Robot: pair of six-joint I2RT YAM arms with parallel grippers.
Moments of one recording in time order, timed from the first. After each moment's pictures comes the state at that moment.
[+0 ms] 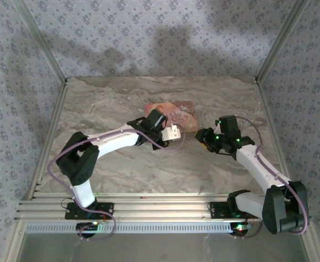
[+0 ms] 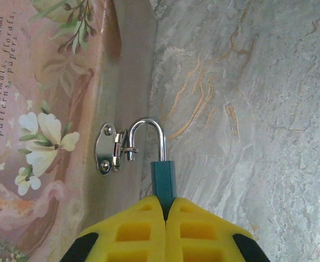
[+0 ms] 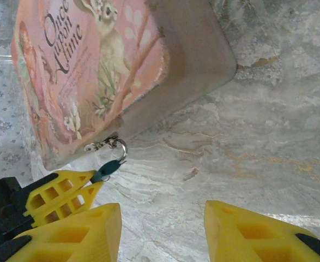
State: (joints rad) left arm -0.81 1.76 1.19 -0.37 0.17 0.60; right arm 0.23 1.14 0.68 -0.40 -0.43 0.87
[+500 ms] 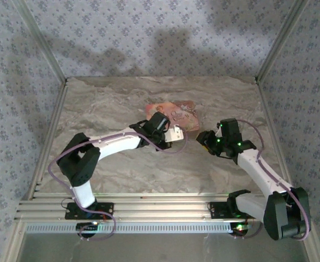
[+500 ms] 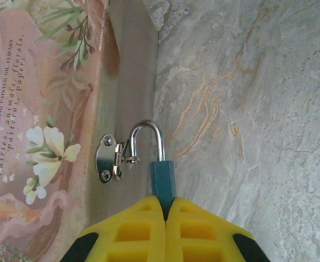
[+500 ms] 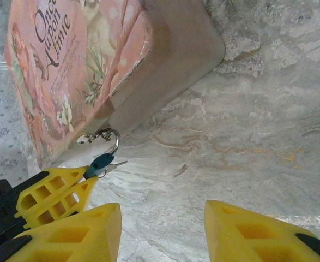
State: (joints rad) left arm -0.85 1.76 1.17 -0.29 0.12 0.58; right arm 0.23 1.09 0.64 -0.41 -0.40 0.89
